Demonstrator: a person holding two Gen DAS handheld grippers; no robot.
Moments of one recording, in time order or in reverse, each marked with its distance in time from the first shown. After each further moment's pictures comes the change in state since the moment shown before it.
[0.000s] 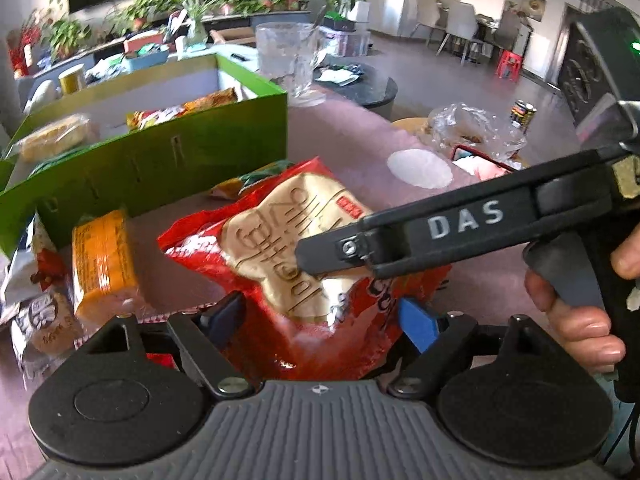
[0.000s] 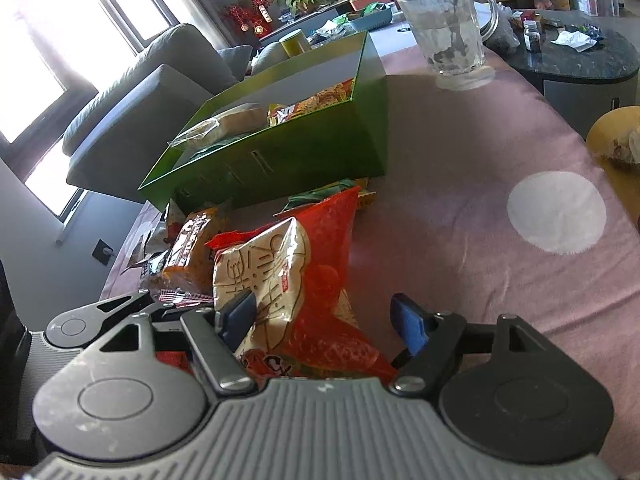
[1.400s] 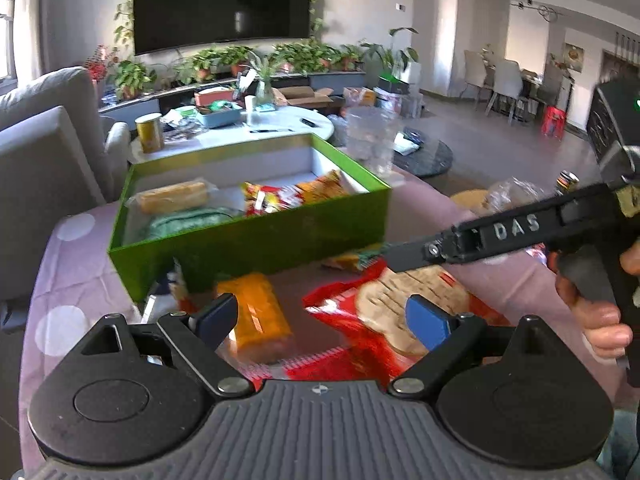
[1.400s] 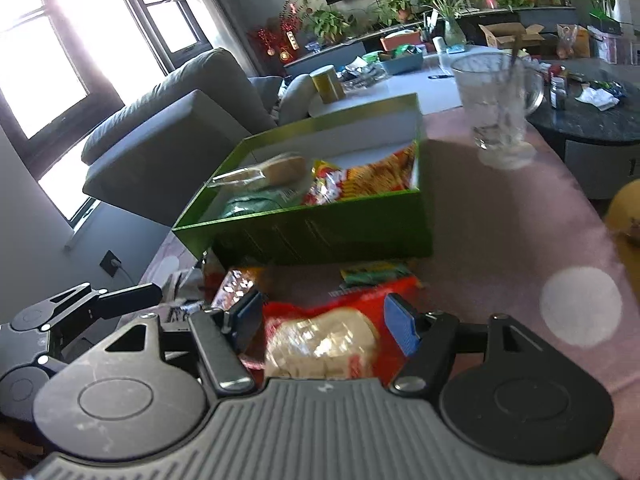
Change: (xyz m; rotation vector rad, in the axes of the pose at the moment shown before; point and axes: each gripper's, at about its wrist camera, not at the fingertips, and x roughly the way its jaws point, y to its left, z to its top) left arm -0.068 0.040 0.006 -0.037 -0.191 0.143; right arm -0.003 0.037 0.034 -0.087 -0.089 0.011
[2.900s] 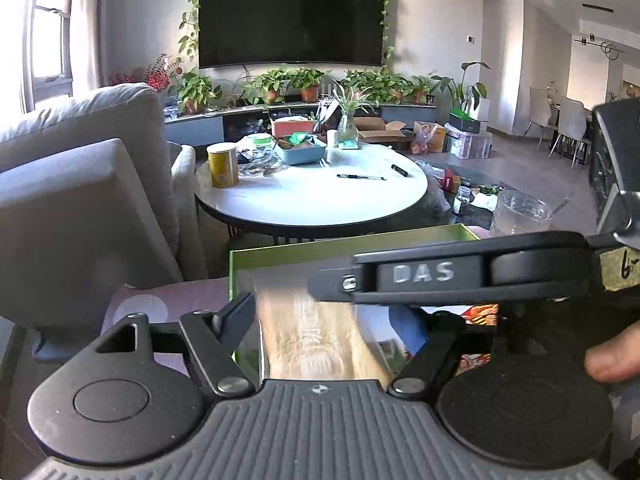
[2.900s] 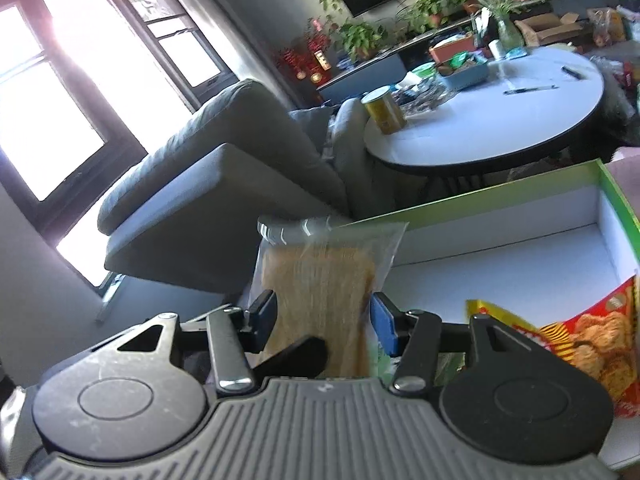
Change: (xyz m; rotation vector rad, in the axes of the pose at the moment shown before) left arm 0.076 0.132 0.095 -0.099 -0.085 0.178; right arm 0.131 0.066 0.103 0.088 -0.075 0.131
